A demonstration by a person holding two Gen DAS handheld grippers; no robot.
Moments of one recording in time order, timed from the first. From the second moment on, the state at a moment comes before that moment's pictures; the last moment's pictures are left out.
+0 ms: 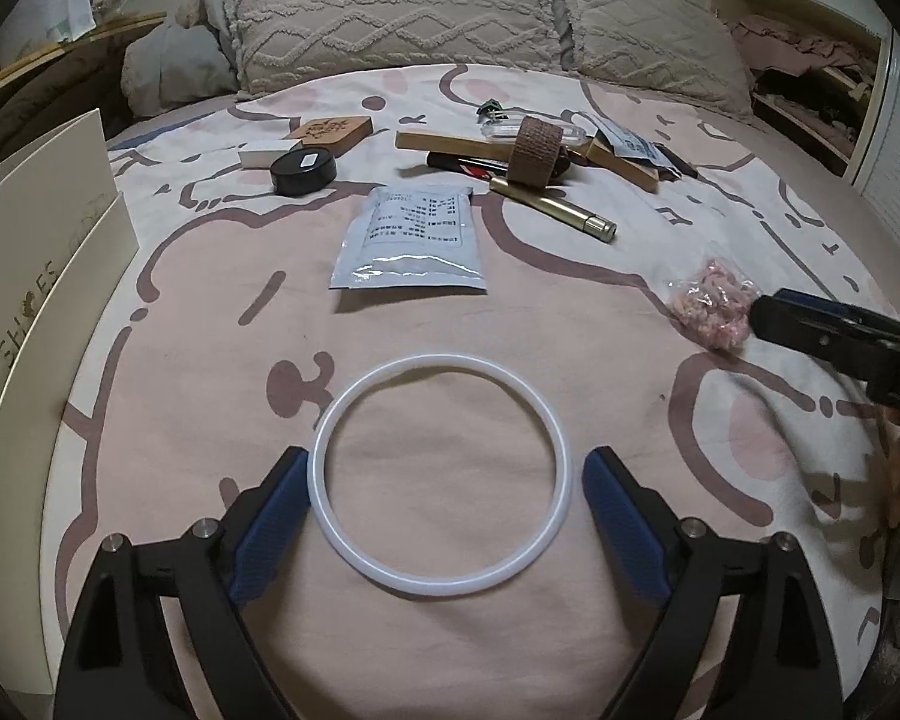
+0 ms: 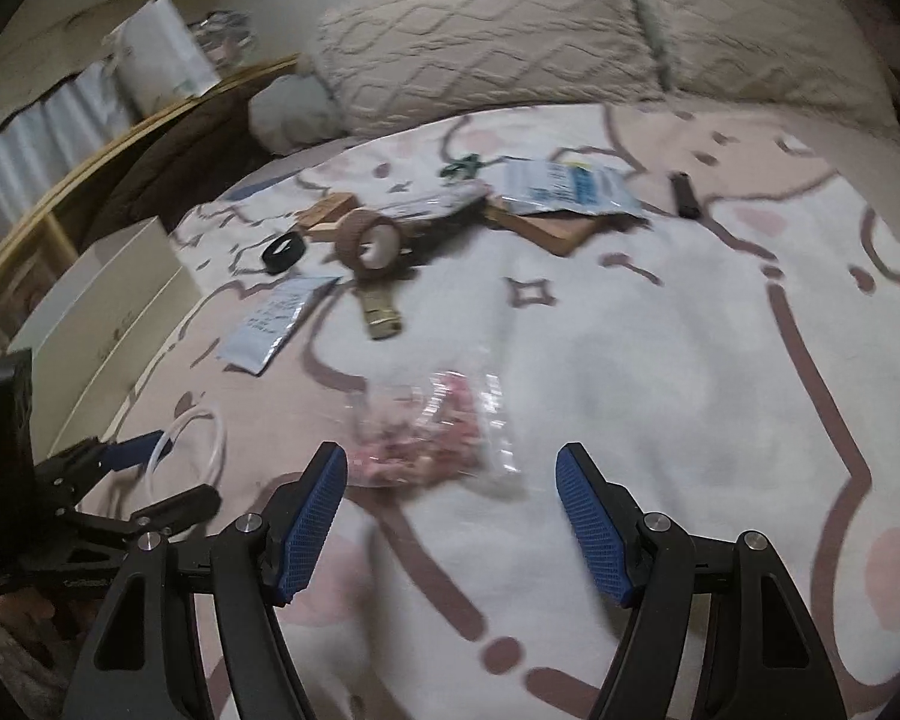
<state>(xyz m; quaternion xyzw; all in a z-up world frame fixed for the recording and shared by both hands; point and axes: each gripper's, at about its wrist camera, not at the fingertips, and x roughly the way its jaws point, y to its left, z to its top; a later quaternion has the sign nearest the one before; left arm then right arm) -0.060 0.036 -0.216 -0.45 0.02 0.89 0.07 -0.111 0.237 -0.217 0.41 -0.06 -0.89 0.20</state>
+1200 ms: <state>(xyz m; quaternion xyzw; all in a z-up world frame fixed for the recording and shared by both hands) -0.056 0.035 -0.215 -0.43 0.01 0.90 0.07 -0.092 0.192 -0.227 0.43 0.03 -0.88 0.20</state>
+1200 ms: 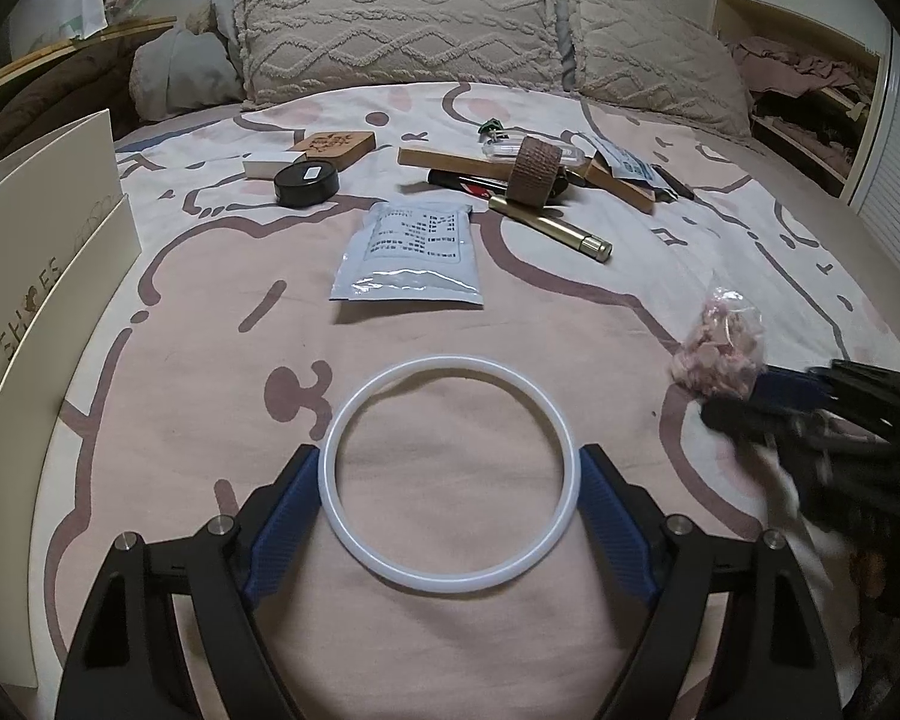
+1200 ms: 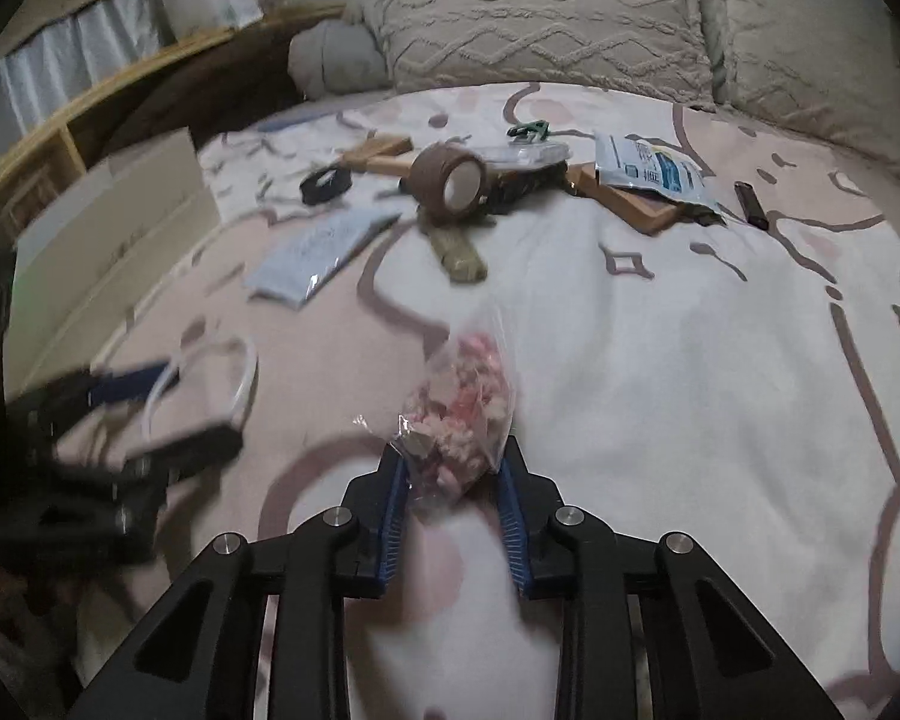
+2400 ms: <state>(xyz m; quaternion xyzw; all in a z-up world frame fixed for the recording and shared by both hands) -0.055 0.023 -0.178 -0.38 -0.02 0.92 0.08 -0.098 0.185 -0.214 0.38 0.07 -0.90 0.19</state>
